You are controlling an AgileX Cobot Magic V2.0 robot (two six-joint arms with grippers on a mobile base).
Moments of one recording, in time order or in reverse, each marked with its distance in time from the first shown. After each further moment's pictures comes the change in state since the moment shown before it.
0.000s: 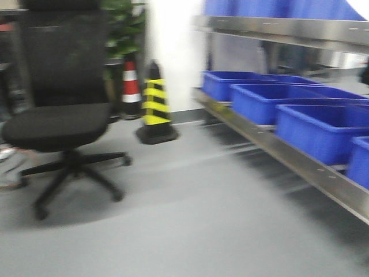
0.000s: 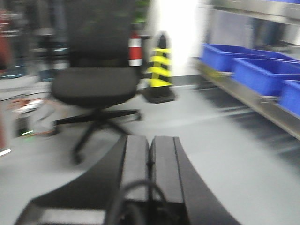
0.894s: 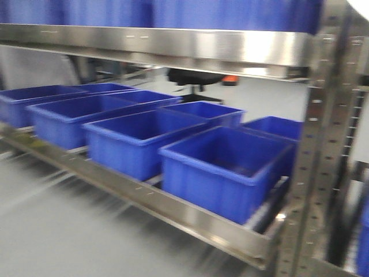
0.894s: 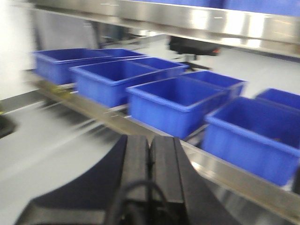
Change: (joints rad) left arm 0.000 0.000 0.000 0.000 0.000 0.000; right arm -0.001 0.000 0.000 0.000 0.000 0.000
